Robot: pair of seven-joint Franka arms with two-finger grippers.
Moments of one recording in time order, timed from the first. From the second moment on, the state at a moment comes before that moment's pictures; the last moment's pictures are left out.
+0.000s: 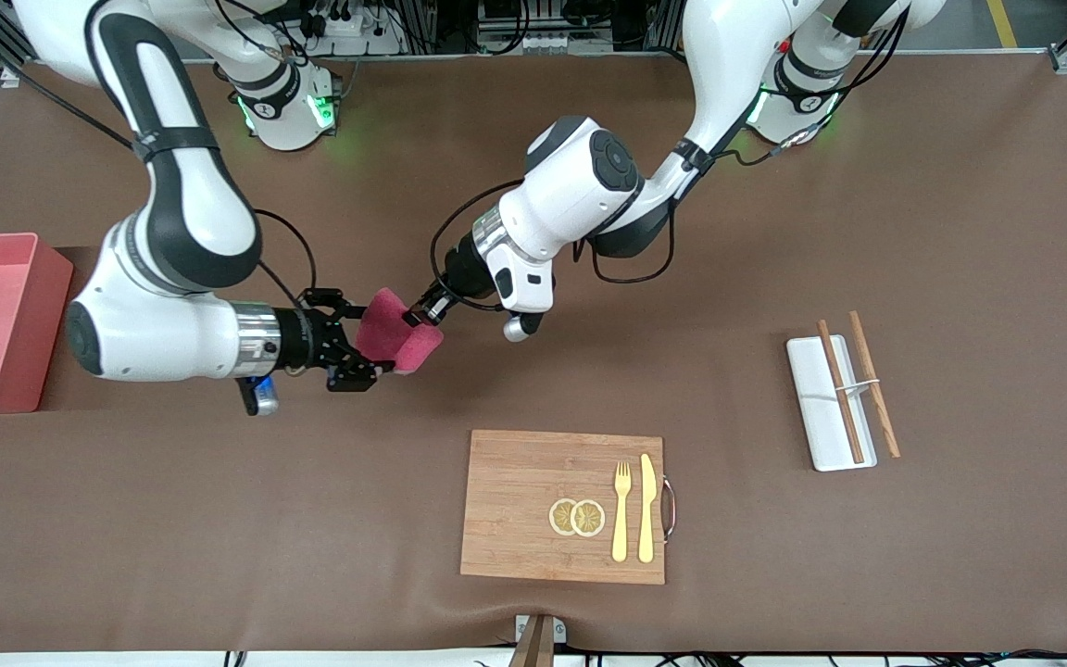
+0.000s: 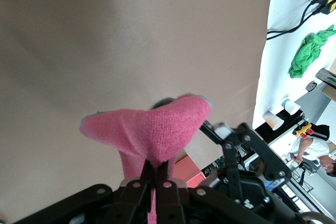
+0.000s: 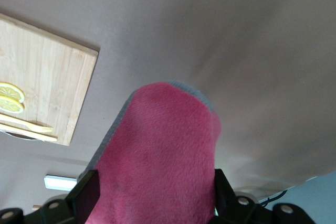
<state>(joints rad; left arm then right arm) -0.62 0.67 -0.32 -1.37 -0.44 2.73 -1.55 0.26 0.44 0.00 -1.58 0.70 1.81 1.14</state>
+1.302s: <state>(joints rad) -0.57 0.61 -0.30 -1.33 -0.43 2.64 -1.55 0.28 0.45 -0.02 -1.58 0.54 1.81 0.89</state>
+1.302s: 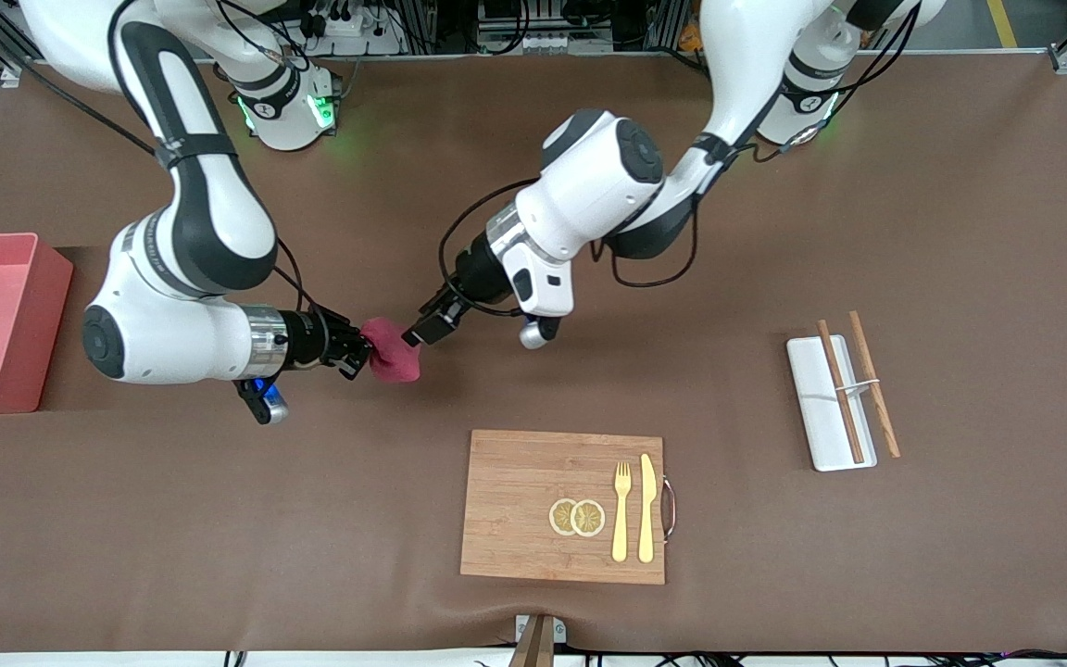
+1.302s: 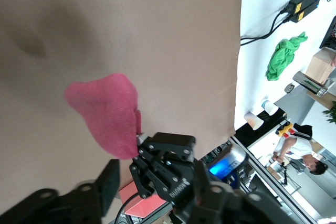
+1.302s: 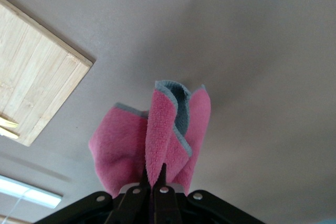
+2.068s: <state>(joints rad) -0.29 0.33 -0.29 -1.32 -0.22 1.93 -1.41 0.27 0.54 -0.03 -1.71 0.26 2.10 0.58</state>
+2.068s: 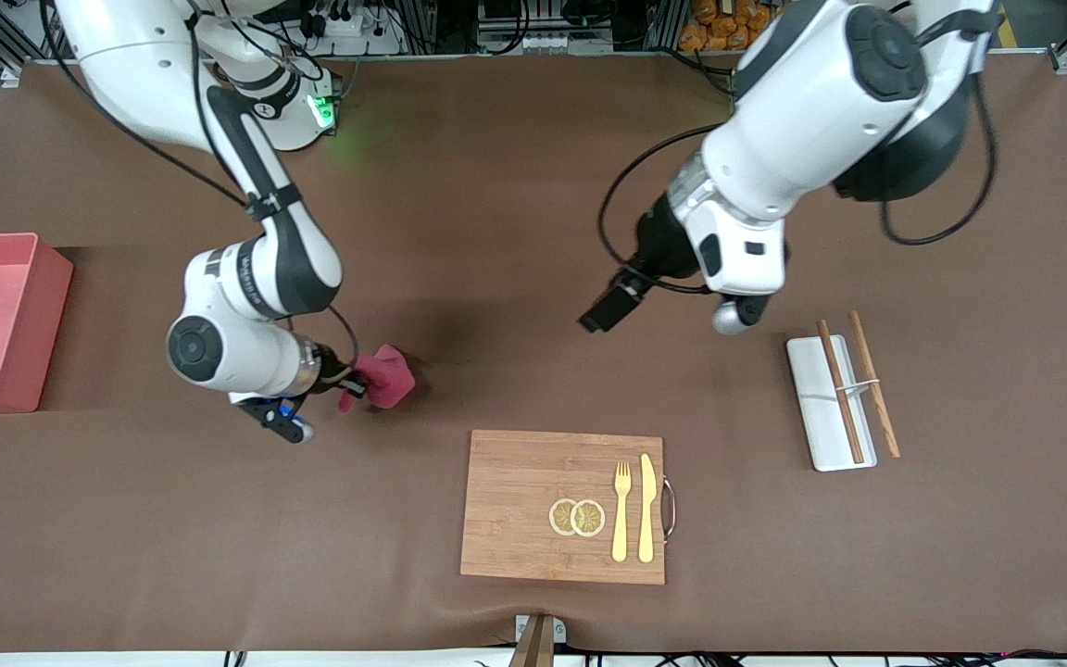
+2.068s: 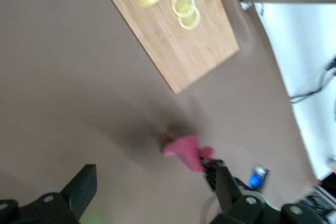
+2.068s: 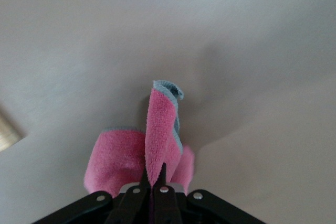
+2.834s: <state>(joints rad) 0.00 0.23 -0.29 -1.33 -0.14 1.63 -0.82 -0.16 0.62 -0.04 -1.71 0.03 2.22 -0.30</state>
